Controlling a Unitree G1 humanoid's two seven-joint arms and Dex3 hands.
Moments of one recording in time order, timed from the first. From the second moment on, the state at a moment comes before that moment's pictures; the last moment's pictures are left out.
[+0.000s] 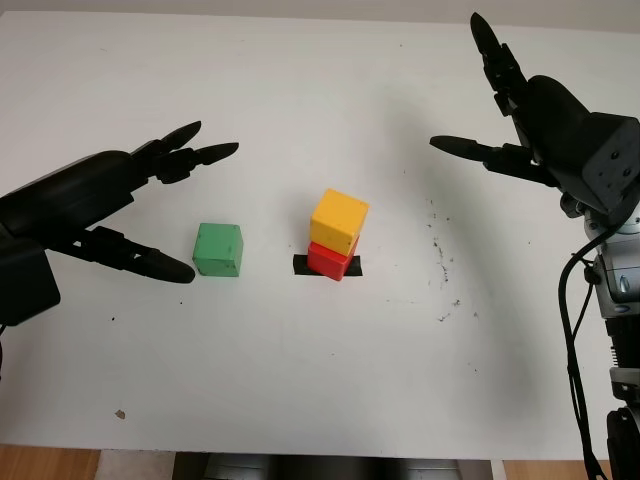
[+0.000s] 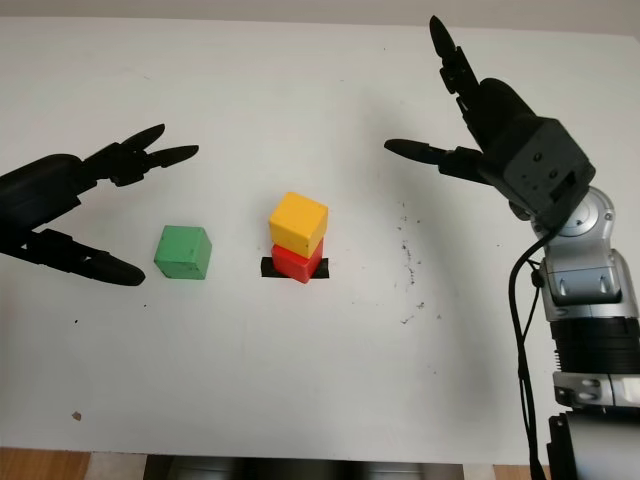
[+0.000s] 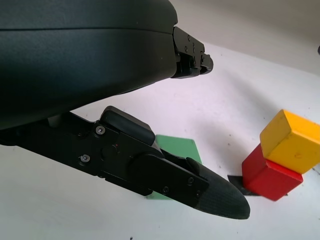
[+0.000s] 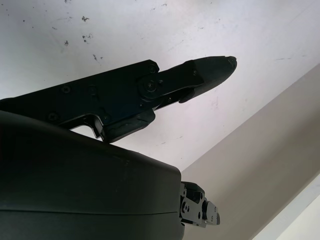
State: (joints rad) left arm -0.35 0.87 0.14 0.13 0.04 -0.46 -0.69; right arm -0.63 -0.61 -0.06 0.24 -0.12 -0.02 0.37
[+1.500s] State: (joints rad) left arm -0.19 0.81 0.06 -0.03 0.64 -0.41 -0.22; right arm -0.63 -0.62 -0.08 0.21 -0.11 0.00 0.38
